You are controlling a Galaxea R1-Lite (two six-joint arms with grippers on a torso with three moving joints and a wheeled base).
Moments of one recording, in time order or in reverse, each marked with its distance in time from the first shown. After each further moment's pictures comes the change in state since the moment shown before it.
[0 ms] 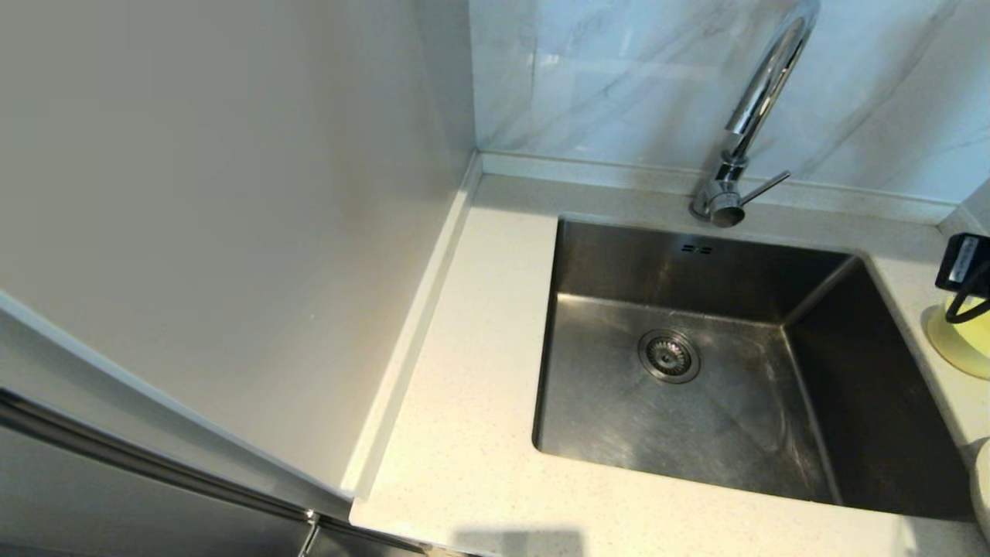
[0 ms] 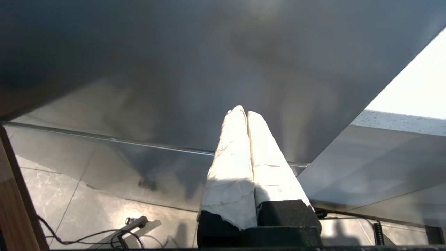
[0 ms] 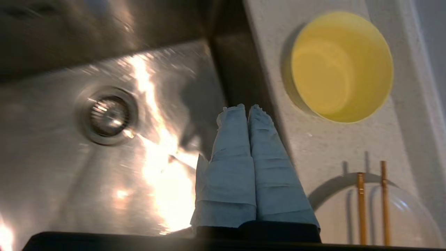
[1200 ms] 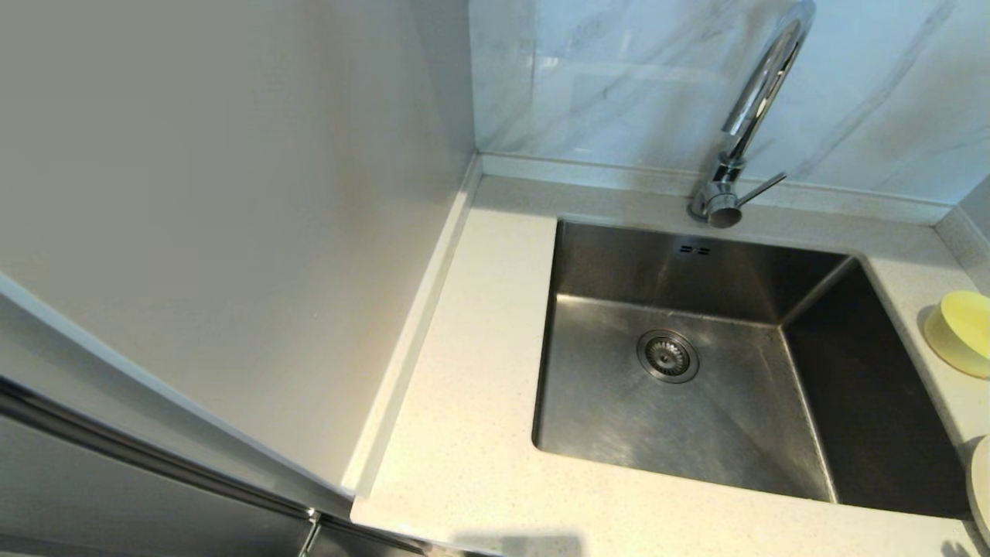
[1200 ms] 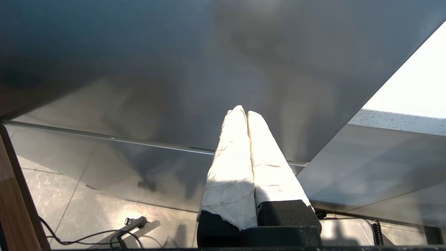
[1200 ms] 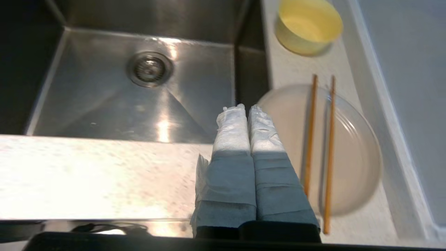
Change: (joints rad) left arm 0.000 0.000 0.000 0.000 0.000 0.000; right arm 0.134 -1.178 0.832 -0.061 0.068 -0.253
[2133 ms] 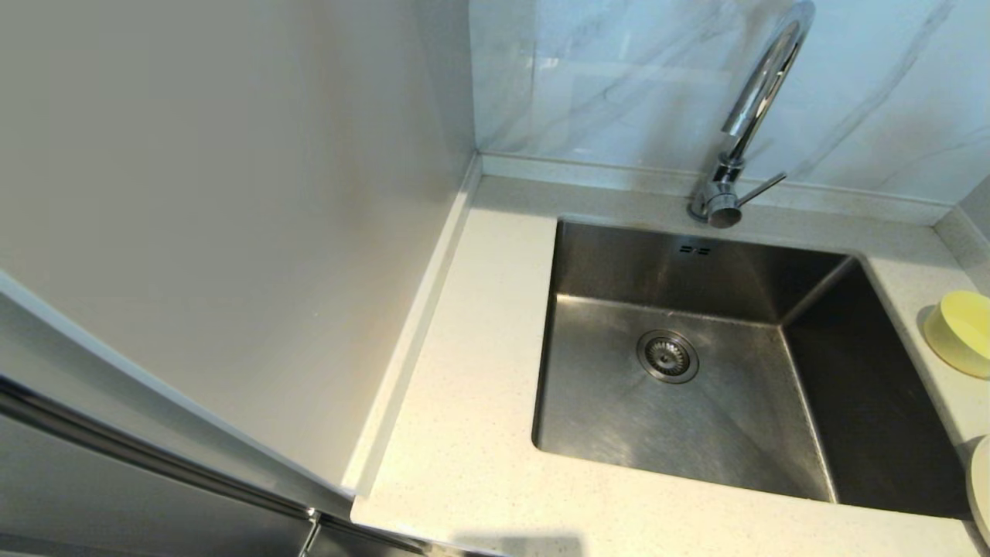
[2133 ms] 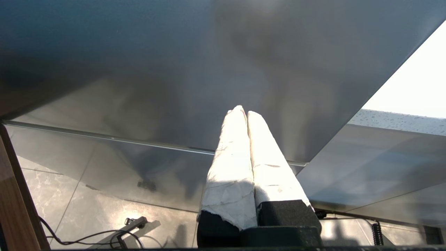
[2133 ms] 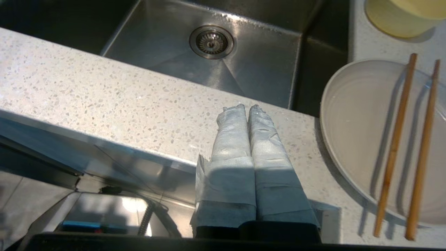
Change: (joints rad) left arm 0.000 0.000 0.000 0.000 -0.001 0.000; right arm 0.046 -0.308 0.306 -0.038 0.217 -0.060
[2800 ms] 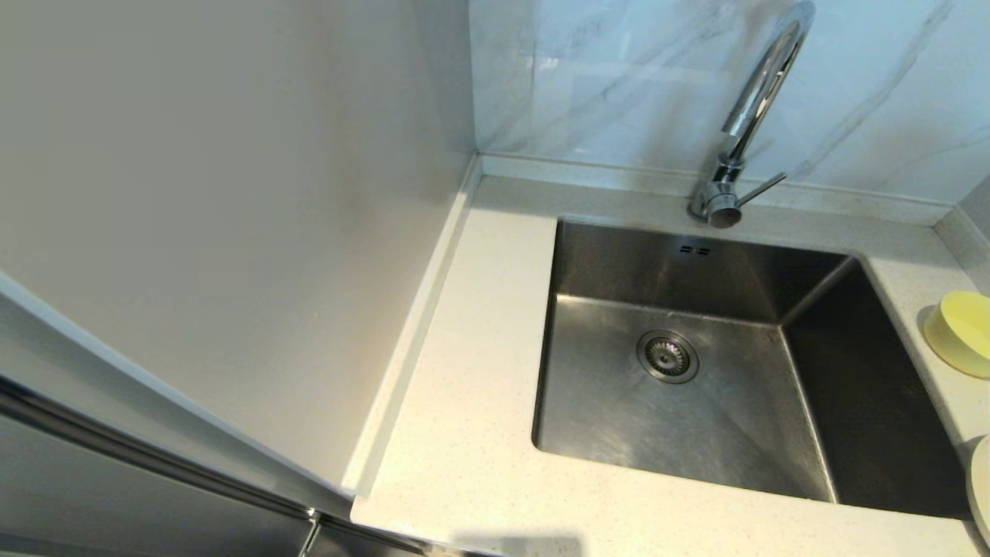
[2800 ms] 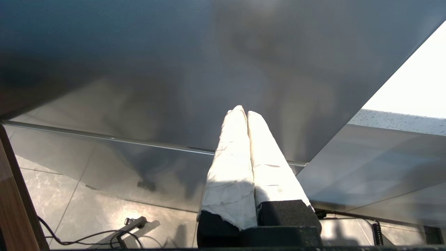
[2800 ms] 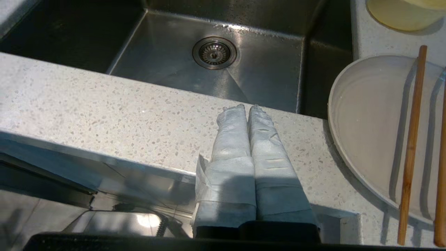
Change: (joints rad) left arm 0.000 0.000 0.000 0.000 0.001 0.000; right arm 0.000 -0.001 0.061 -0.069 -0.002 0.073
